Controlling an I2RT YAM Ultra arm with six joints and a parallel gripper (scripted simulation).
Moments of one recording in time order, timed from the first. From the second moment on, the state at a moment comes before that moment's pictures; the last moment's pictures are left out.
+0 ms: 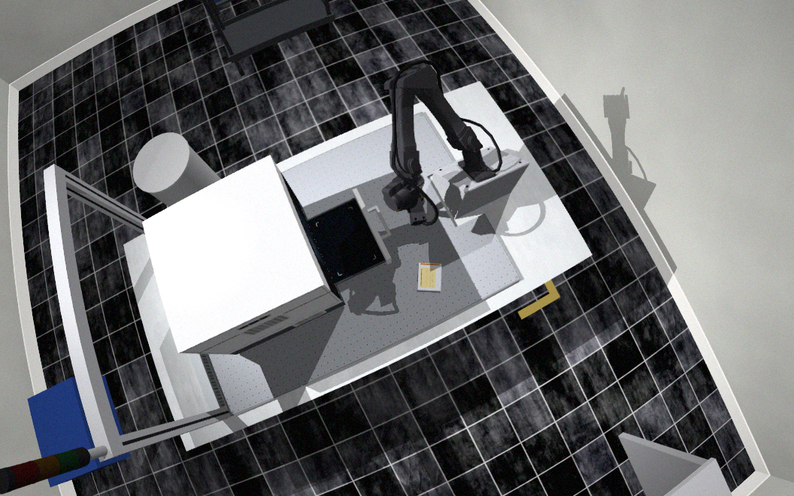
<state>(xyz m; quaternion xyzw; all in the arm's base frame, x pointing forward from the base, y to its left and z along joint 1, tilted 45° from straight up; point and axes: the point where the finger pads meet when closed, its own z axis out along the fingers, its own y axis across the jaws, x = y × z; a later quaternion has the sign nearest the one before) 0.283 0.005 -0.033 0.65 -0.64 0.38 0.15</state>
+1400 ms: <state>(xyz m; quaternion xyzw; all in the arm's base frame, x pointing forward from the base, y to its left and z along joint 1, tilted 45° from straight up) 0.281 0.009 -0.031 0.12 -0.91 0.39 -0.01</state>
